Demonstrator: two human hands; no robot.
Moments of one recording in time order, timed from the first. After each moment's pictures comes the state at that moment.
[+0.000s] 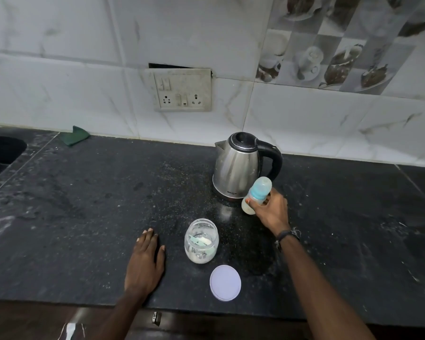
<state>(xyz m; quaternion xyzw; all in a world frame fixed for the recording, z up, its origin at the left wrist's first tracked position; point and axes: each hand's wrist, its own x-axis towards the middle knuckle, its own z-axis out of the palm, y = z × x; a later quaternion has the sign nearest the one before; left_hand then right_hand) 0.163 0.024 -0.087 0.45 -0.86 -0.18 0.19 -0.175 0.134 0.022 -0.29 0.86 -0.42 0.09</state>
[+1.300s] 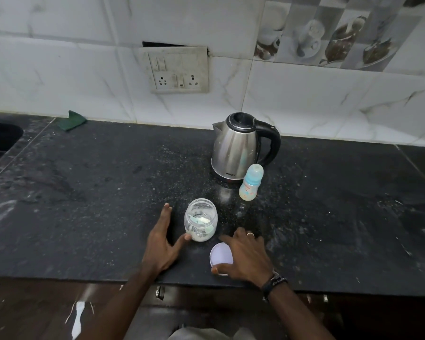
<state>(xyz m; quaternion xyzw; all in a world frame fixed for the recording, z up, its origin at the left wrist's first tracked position) 0.140 0.048 -0.066 0.37 -0.79 -0.40 0.27 -0.036 0.212 0.014 -0.53 0.82 0.06 0.18</state>
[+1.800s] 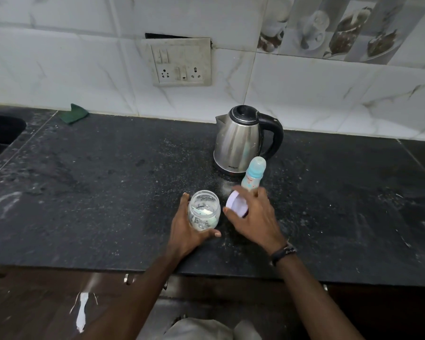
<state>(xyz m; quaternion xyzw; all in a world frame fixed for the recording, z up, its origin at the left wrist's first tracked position) 0.098 0.067 -0.056 0.39 -0.73 -0.50 0.26 -0.055 0.192 0.054 -0.47 0.84 -0.28 0.07</state>
